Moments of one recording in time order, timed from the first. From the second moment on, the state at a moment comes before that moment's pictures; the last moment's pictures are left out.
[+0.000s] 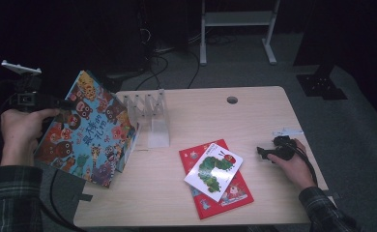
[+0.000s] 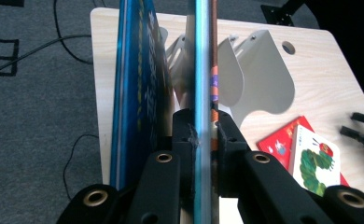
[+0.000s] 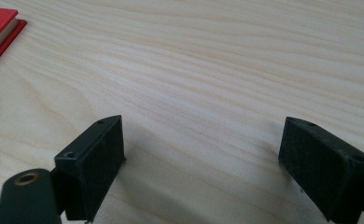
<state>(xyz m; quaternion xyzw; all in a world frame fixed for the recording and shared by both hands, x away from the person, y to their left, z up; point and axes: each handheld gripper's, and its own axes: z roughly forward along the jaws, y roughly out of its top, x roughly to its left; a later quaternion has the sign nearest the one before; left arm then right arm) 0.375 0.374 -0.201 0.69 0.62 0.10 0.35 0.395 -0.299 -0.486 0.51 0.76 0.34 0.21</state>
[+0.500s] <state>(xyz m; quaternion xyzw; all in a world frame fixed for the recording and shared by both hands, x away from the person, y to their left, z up) 0.413 0.351 -0.218 0.68 0.64 0.11 0.32 0.395 -0.299 -0.486 0.51 0.76 0.34 0.21</state>
